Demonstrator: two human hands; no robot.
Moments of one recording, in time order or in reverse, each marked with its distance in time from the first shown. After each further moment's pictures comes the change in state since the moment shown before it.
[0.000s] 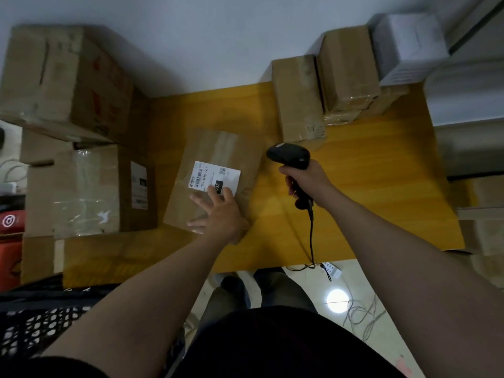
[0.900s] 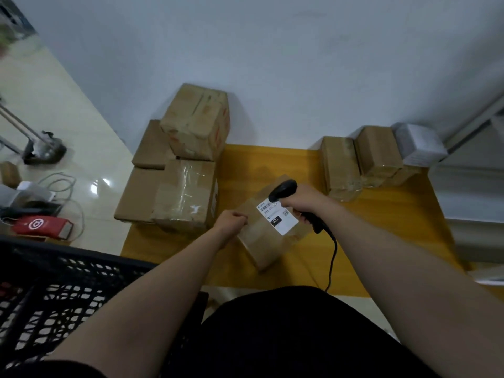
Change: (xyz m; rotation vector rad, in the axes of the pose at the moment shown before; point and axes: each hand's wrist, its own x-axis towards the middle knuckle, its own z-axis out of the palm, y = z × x) left_hand -0.062 -0.194 -0.084 -1.026 -0.034 0.201; right_hand -0.109 -0.093 0.166 -0.665 -0.048 -0.068
